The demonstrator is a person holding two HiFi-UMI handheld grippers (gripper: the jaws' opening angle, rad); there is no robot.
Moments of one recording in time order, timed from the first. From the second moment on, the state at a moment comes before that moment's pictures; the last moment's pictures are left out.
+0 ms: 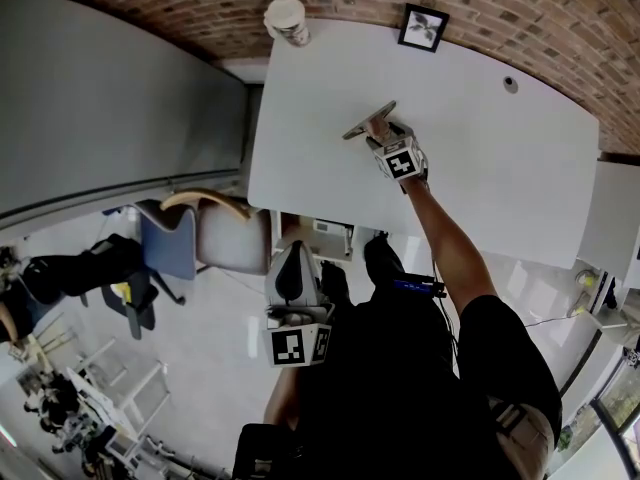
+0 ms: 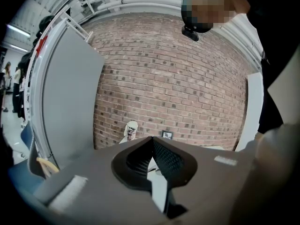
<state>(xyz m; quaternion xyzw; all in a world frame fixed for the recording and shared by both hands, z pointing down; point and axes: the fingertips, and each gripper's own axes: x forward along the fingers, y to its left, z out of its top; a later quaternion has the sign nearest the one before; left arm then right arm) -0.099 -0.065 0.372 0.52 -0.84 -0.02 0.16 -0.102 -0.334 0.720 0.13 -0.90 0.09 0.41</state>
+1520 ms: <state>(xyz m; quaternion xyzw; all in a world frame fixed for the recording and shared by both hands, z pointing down) -0.118 0.018 0.354 0.56 -0.82 -0.06 0.13 -0.056 -0.205 0.647 0.14 -0.91 0.12 0.36</state>
